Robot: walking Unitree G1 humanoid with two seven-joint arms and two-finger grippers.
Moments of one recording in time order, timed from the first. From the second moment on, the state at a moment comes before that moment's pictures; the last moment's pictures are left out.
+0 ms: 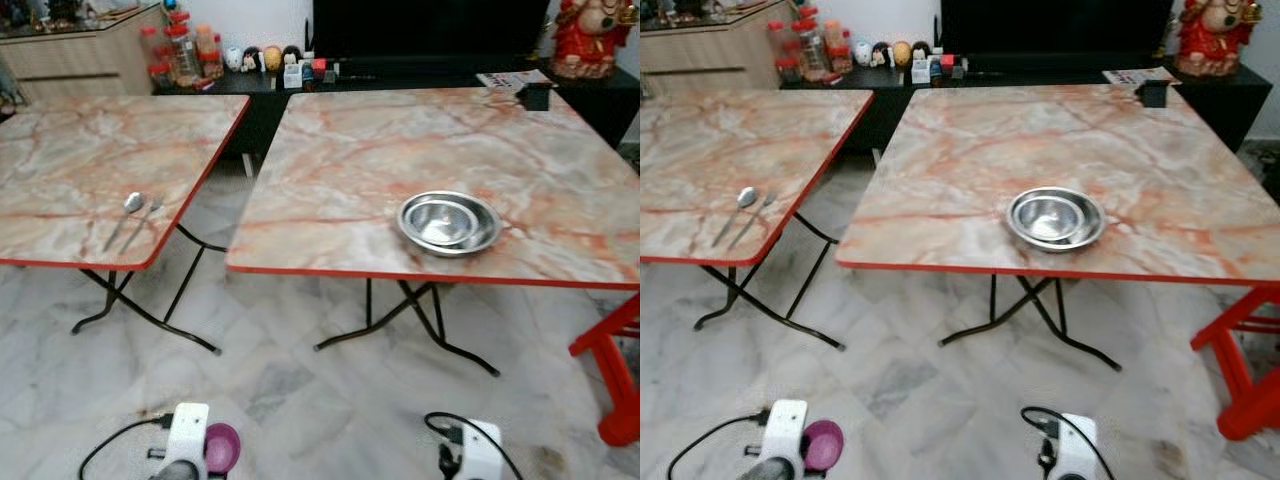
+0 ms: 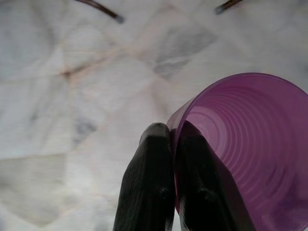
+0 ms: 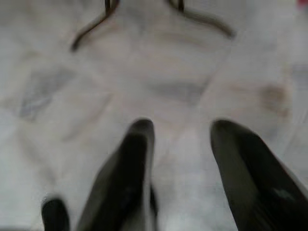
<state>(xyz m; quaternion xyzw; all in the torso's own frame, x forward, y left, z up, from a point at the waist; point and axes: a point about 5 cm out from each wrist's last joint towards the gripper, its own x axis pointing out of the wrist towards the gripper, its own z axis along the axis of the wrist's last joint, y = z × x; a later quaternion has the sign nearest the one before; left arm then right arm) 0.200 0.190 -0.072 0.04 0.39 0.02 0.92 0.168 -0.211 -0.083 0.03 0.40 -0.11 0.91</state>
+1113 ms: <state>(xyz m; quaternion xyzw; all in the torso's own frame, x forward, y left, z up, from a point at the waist) 0.197 0.203 -0.071 0.03 0.39 0.05 0.92 0.169 -0.202 -0.084 0.05 0.40 -0.11 0.91</state>
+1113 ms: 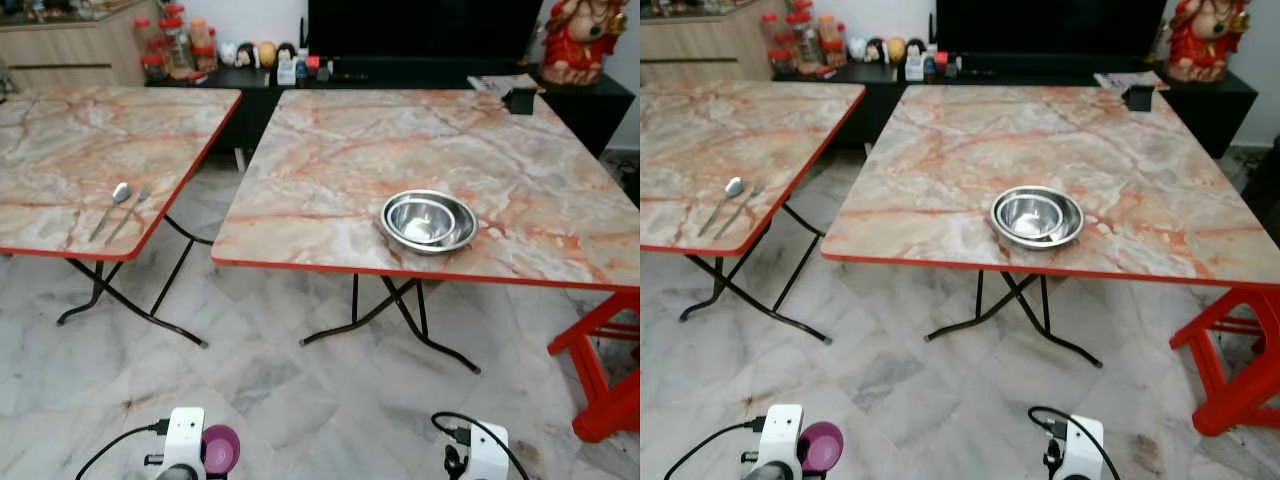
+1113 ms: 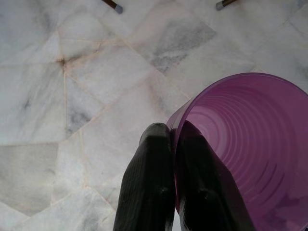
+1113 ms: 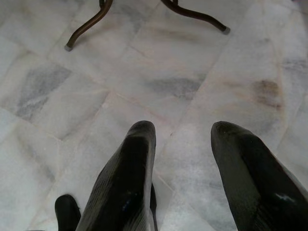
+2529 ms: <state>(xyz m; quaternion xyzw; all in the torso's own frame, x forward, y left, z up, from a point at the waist) 0.202 0.204 -0.069 0.04 0.38 0.05 0.92 0.173 -0.200 -0.083 0.05 0.40 -0.11 0.91</state>
